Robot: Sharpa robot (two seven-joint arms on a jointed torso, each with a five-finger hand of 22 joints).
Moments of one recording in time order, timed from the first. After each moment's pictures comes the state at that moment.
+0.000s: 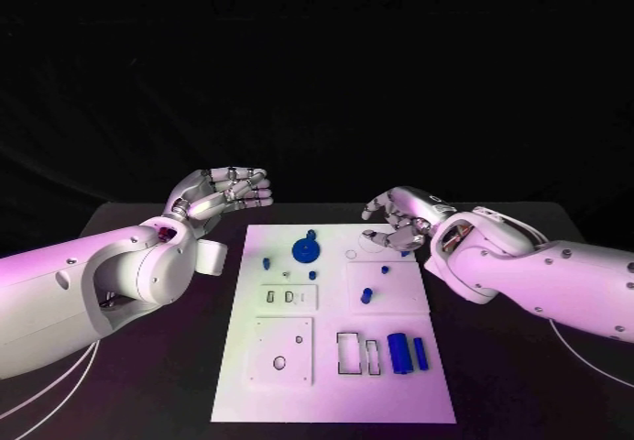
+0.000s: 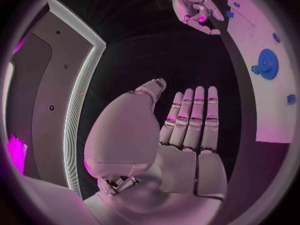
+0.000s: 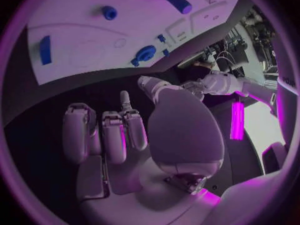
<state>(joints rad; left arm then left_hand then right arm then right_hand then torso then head) 1.28 -0.94 -0.03 1.62 -0.04 -0.37 0.43 1.41 -0.15 0.31 0.18 0.31 0.83 0.21 0.26 0.22 1.03 0.18 0.07 0.07 0.93 0.15 0.24 0.21 0.17 0.81 0.25 0.28 0.09 1.34 -0.86 -0.14 1.57 -1.31 -0.48 -0.15 1.30 -0.27 0.49 0.19 0.33 0.89 0.14 0.13 0.56 1.46 0.06 1.46 1.31 1.47 -0.01 1.57 1.31 0.06 1.43 0.10 1.38 1.31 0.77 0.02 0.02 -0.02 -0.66</state>
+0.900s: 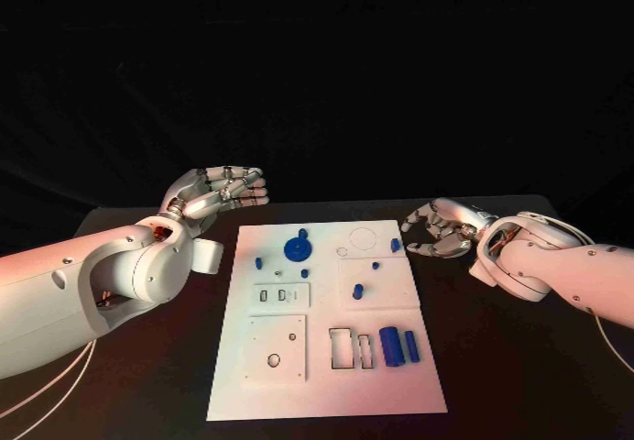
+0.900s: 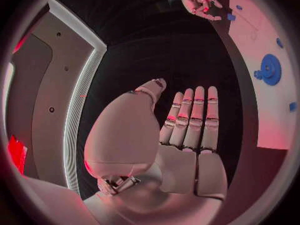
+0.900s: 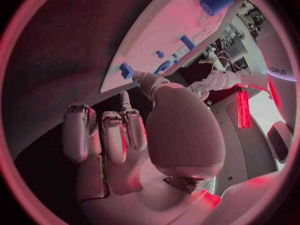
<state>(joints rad) 1.27 -0.93 -0.03 1.61 -0.04 -0.36 0.43 1.41 -0.15 0.31 0.18 0.31 0.83 0.21 0.26 0.22 1.03 0.18 0.07 0.07 0.93 0.15 0.24 0.21 0.17 0.81 0.25 0.28 0.09 1.29 -0.96 -0.15 1.43 -1.18 -0.34 0.07 1.33 -0.29 0.49 0.13 0.31 0.89 0.15 0.13 0.53 1.46 0.06 1.45 1.31 1.47 -0.01 1.57 1.31 0.06 1.43 0.10 1.38 1.31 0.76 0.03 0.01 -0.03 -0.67</state>
